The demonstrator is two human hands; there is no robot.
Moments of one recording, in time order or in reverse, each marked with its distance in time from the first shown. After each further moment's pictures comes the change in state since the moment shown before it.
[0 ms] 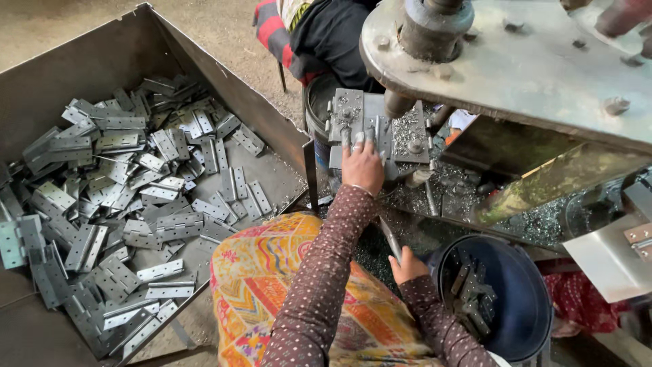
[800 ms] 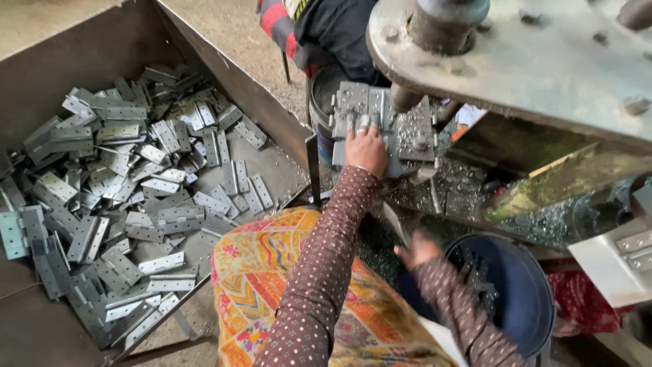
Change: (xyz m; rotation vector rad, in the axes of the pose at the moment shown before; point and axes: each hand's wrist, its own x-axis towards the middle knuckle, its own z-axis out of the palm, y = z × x) left_hand 0.021 -0.010 0.003 0.020 -0.191 0.003; right_hand 0.027 0.003 -0.031 -0.160 -0.276 0.069
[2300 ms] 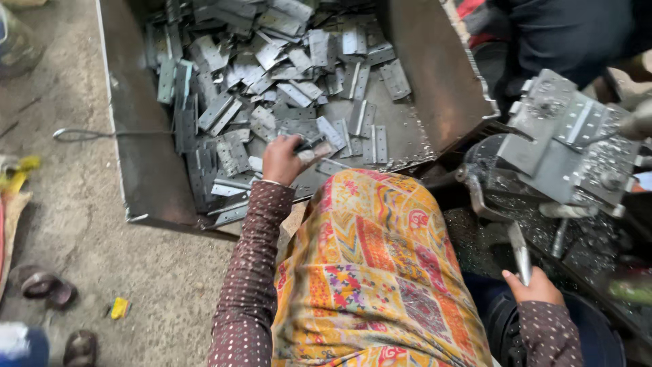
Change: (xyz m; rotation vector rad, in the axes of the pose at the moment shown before) left_hand -0.325 -0.329 -0.073 -0.285 0.293 -0.599; right_hand -0.012 -0.009 -0.065 -0.094 -0.120 0.100
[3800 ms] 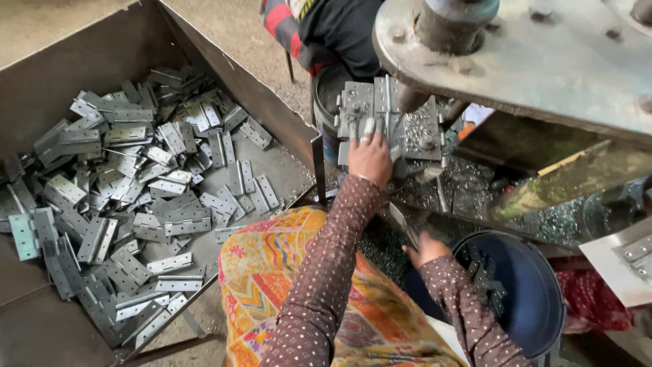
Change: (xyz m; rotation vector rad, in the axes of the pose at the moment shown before) left_hand 0.036 0.395 0.225 0.252 -0.298 0.607; right_hand 0.020 0.013 0.090 0.110 0.106 -0.117
